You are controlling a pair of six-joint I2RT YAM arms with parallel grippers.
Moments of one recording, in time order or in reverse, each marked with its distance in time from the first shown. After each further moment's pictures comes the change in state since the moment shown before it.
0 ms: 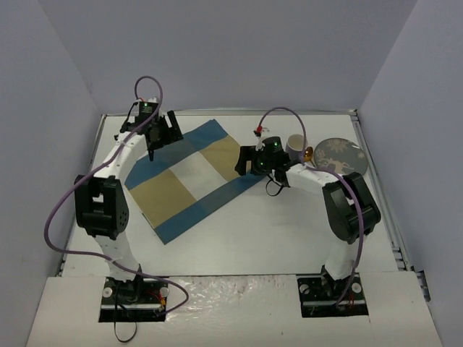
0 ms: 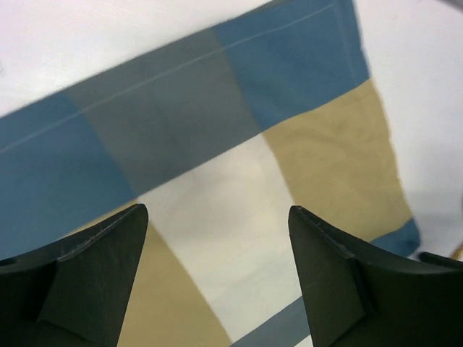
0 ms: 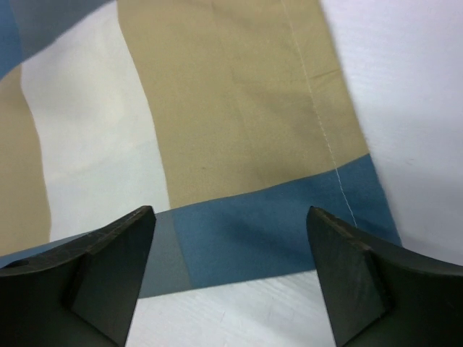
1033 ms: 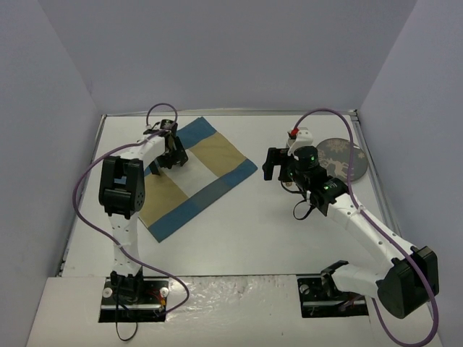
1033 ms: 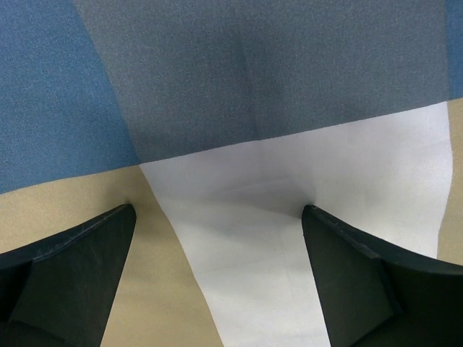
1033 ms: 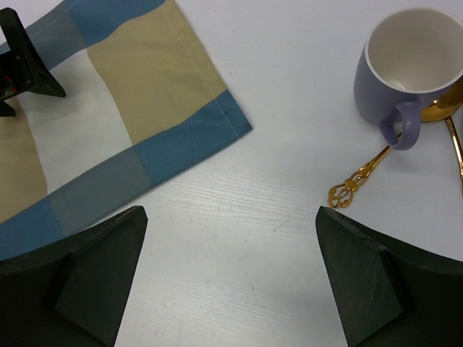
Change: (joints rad) left arm -0.056 0.290 0.056 -0.179 -0.288 -0.144; right arm 0.014 -0.654 -0.189 -0.316 0.292 -0.038
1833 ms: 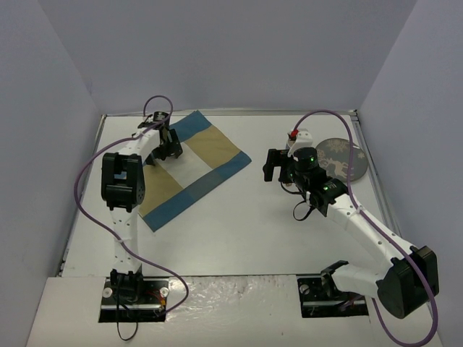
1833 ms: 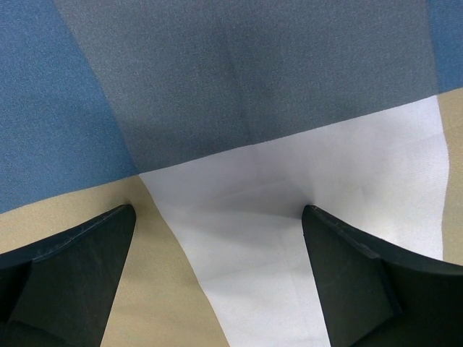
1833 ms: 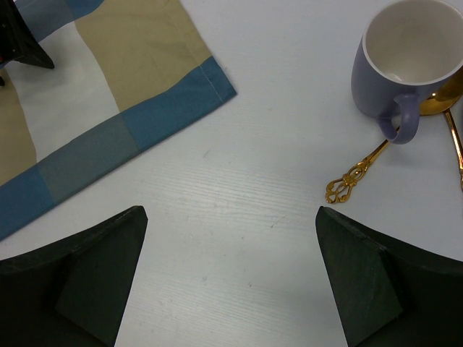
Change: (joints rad) left arm 0.082 0.120 0.187 -0.016 0.034 0.131; right arm -0.001 0.000 -0.014 -0.002 0.007 0.002
